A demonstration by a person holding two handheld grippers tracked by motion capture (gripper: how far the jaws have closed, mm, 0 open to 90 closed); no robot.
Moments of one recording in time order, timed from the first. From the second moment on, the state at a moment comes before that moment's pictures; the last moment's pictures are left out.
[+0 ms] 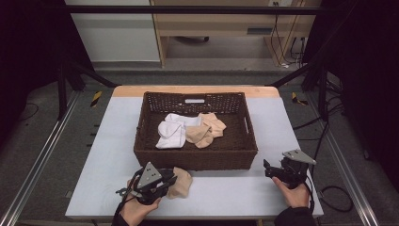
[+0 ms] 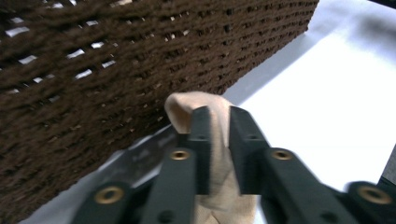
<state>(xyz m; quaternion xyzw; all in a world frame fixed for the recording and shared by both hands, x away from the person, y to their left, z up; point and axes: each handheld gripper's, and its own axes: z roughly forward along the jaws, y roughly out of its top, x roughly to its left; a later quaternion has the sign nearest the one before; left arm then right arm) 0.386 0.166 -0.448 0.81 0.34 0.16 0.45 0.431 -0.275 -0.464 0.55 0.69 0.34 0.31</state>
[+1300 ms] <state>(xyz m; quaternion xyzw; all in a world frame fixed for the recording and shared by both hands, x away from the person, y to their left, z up) 0.486 0.130 -0.334 0.74 0.36 0.24 0.51 0.432 -0.280 -0.461 0.56 0.68 0.36 0.31</state>
